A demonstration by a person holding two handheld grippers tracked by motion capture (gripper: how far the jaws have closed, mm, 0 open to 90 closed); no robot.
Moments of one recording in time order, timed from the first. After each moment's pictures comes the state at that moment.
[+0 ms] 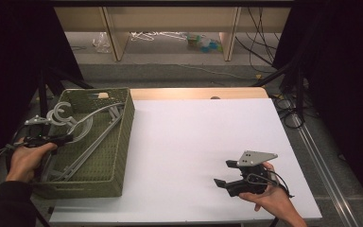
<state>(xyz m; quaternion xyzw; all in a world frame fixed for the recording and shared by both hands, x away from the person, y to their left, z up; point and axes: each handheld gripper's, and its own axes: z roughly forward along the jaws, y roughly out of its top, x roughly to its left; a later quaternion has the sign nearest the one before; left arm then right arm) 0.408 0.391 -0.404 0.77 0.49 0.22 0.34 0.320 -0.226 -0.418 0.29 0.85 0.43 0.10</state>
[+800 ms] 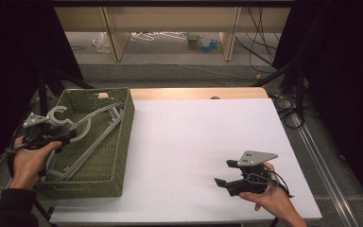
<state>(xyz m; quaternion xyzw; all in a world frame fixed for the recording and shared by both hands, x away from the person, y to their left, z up) 0.380 0.352 -0.377 0.69 0.55 0.28 0.39 0.321 -0.228 -0.420 0.30 0.85 0.43 0.10</state>
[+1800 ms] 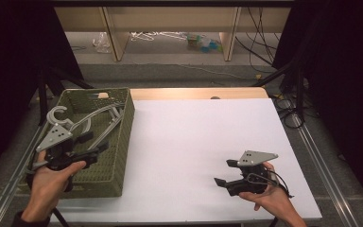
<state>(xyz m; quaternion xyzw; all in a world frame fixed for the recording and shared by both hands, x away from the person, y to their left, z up) 0.317 0.255 -0.348 0.70 0.43 0.25 0.52 0.321 -0.227 -0.420 0.30 0.85 0.43 0.11</state>
